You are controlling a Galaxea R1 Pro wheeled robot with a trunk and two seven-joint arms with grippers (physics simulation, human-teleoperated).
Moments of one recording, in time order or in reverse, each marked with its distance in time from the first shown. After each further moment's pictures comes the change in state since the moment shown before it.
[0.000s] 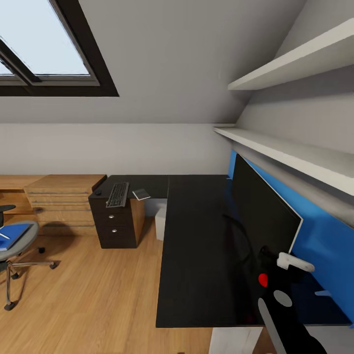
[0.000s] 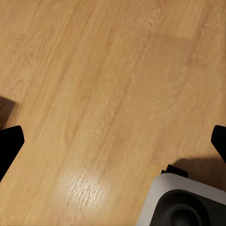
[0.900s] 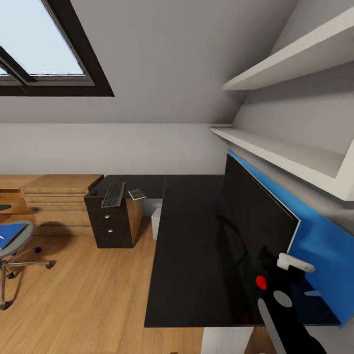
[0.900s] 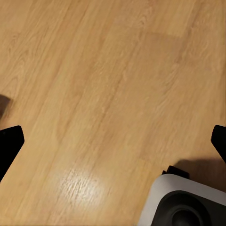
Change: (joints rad) left arm 0.000 0.002 0.006 0.000 0.003 -0.002 0.000; right arm 0.000 0.000 -0.002 0.007 -0.001 -0.004 0.000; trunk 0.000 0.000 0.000
